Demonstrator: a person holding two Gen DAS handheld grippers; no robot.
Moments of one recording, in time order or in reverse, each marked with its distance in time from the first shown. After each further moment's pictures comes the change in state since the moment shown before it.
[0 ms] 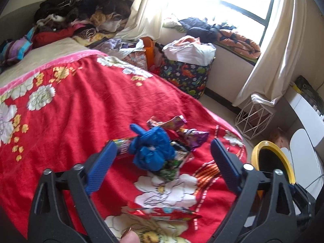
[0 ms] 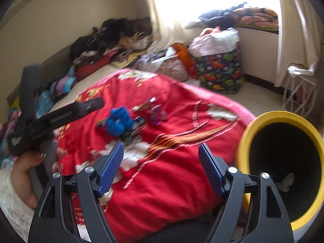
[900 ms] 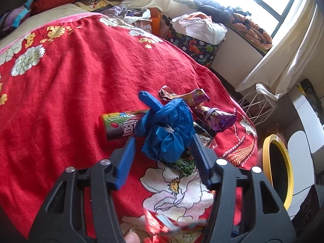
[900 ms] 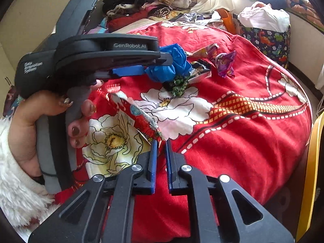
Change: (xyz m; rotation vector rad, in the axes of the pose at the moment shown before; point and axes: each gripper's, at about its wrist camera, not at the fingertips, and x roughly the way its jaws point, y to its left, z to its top) left arm 0.061 0.025 -0.014 -0.108 0.193 -0.035; right arm 0.081 0.054 -0.037 -0.172 0.285 0.194
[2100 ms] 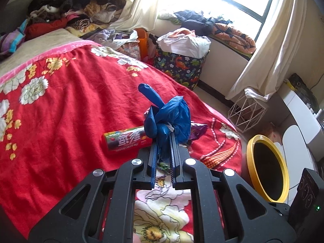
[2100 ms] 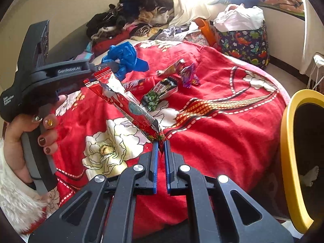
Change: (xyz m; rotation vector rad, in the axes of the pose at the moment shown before) left arm -0.062 -0.027 -0.001 0.118 -0.133 -0.041; right arm -0.055 -0.026 -0.016 0.147 -0.140 -0.050
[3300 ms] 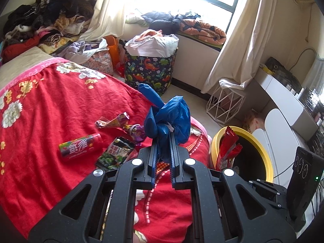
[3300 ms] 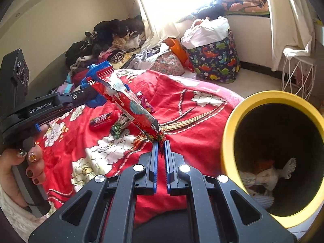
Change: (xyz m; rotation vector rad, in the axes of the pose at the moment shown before) left arm -0.006 -0.079 0.000 0.145 -0.007 -0.123; right arm -0.060 -0.055 0.005 0.132 -0.162 -0.124
